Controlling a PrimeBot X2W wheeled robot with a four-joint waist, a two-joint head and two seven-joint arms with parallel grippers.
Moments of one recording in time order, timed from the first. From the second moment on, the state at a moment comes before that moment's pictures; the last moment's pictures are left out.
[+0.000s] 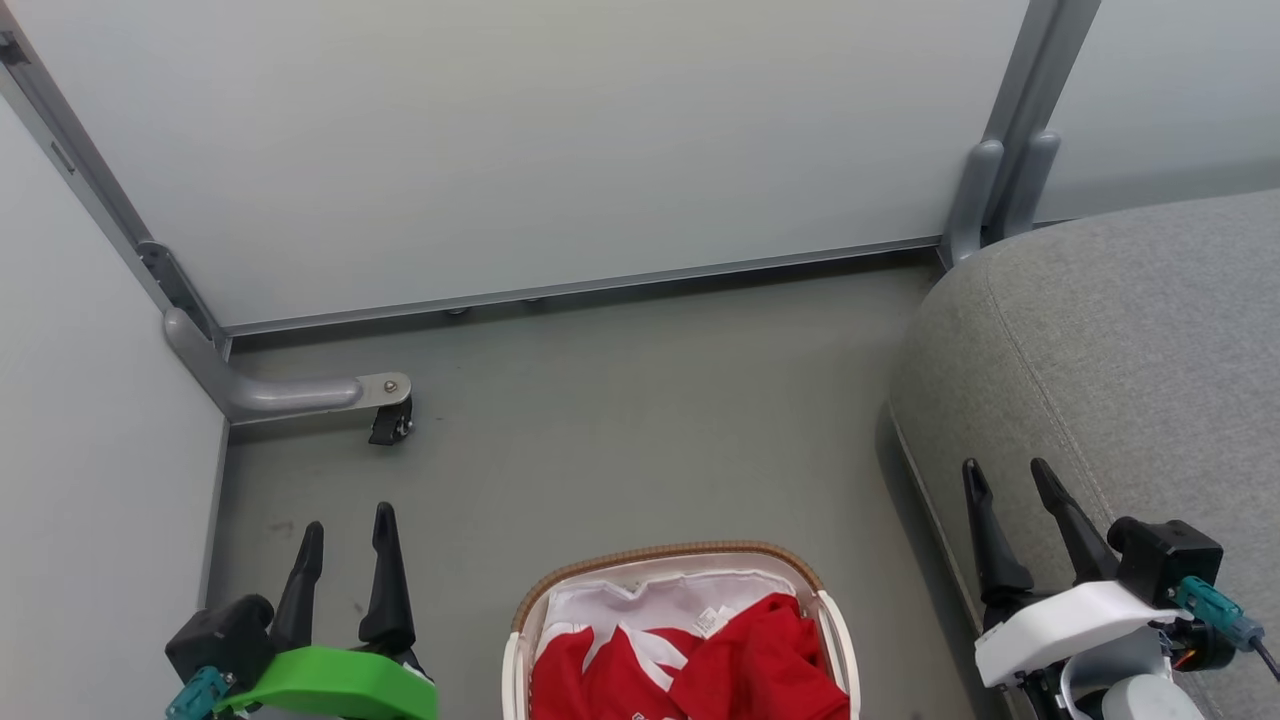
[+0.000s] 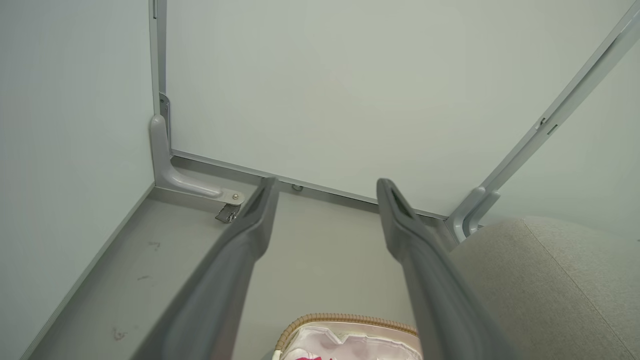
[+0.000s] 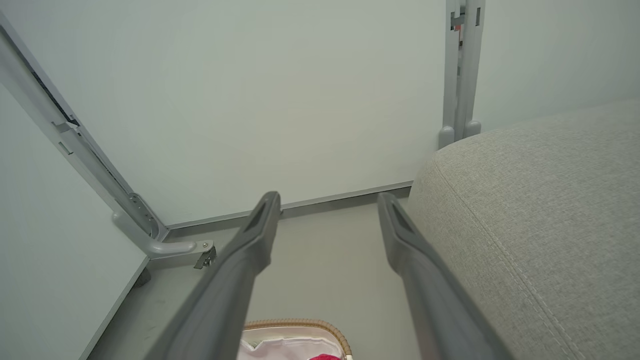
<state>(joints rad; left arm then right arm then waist) 0.03 0.04 -0.09 0.18 -0.47 -0.05 -0.18 -0.04 -0.04 0.00 0.17 0.31 0.13 -0.18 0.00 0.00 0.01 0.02</state>
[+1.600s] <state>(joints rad) 0.05 0.05 -0.13 0.24 -0.21 -0.04 -0.26 -0.03 -0.05 0.02 0.18 -0.01 0.13 -0.26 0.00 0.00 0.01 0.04</state>
